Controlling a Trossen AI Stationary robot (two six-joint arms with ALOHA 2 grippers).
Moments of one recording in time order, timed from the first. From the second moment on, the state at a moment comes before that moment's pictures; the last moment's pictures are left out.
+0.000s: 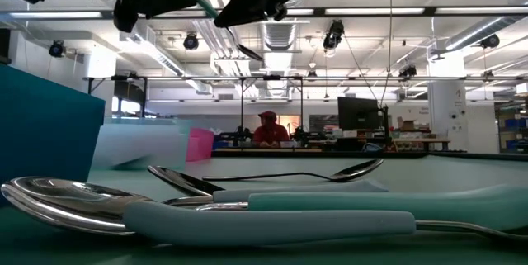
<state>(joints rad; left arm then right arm) -0.37 1.16 0.45 0.84 -0.97 -0.09 0.04 1.79 1.38 0.03 0.38 -0.19</state>
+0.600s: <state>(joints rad) -0.36 1.15 0.45 0.85 -0.99 -0.01 0.06 1.79 1.38 0.04 0.37 -0.23</state>
